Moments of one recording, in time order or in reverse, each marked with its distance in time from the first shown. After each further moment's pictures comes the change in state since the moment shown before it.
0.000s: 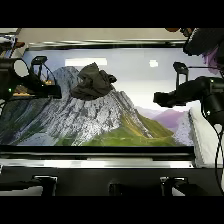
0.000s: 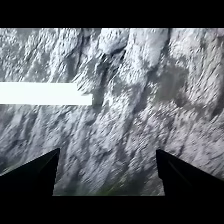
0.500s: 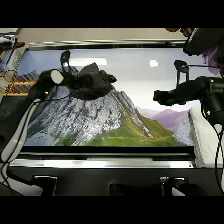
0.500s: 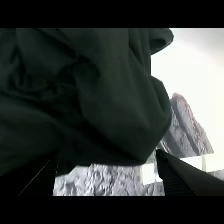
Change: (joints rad) left arm -0.148 -0.270 0.004 -0.320 0.697 -0.061; right arm 0.000 0.000 0.000 0.001 0.039 0.004
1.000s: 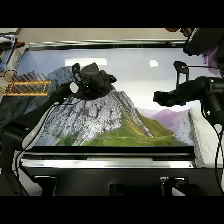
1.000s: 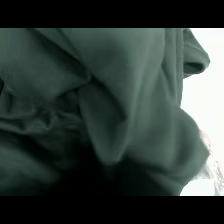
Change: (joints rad) left arm -0.035 -0.177 0.019 -0.025 0.209 -0.063; right arm 0.000 0.000 0.000 0.001 -0.023 0.000
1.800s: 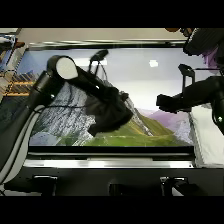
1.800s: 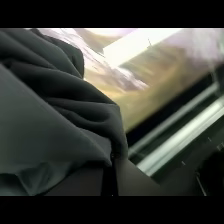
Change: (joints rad) left arm -0.329 0.306 0.259 -0.071 -0.872 0.028; right arm 0.000 0.124 0.014 0.037 -0.206 0.082
